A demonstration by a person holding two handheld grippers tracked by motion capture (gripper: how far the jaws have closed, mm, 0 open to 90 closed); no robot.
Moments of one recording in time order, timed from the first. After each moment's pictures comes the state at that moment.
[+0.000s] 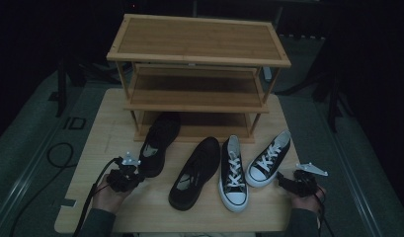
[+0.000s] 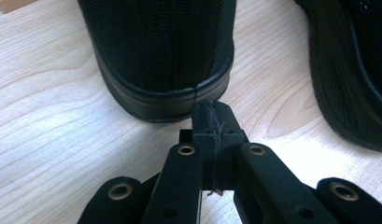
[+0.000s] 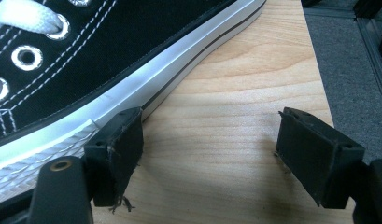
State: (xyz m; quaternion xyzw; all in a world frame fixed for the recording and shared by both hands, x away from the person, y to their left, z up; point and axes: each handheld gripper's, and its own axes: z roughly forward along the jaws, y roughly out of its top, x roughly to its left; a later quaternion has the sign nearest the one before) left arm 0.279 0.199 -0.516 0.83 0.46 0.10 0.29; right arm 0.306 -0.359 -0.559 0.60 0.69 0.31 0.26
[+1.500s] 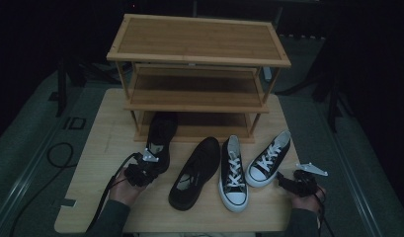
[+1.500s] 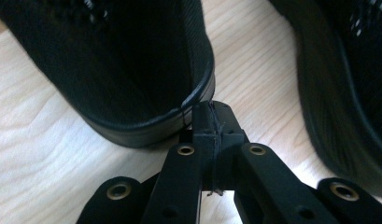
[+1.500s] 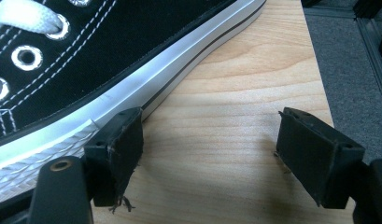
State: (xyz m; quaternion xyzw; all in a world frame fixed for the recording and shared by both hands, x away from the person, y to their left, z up) left arm 0.303 0.156 -0.520 0.86 0.42 0.11 0.26; right arm 0.306 -0.359 -0.559 0.60 0.69 0.31 0.26
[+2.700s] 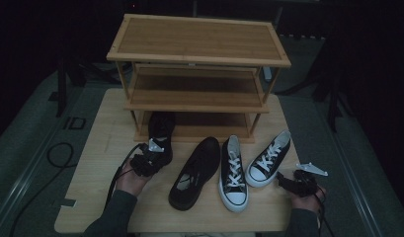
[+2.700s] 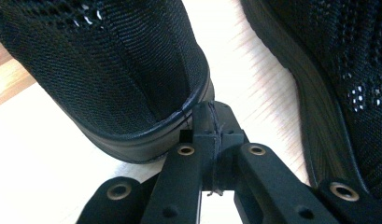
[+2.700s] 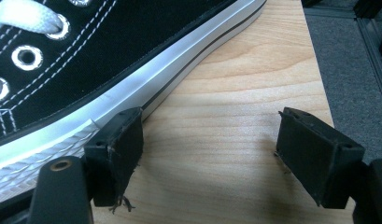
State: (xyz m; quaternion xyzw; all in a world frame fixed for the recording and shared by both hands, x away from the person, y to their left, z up) left arm 0.325 0.146 -0.506 0.85 0.43 0.13 0.27; right arm 0.306 -0.359 -0.559 0.60 0.69 0.31 0.26
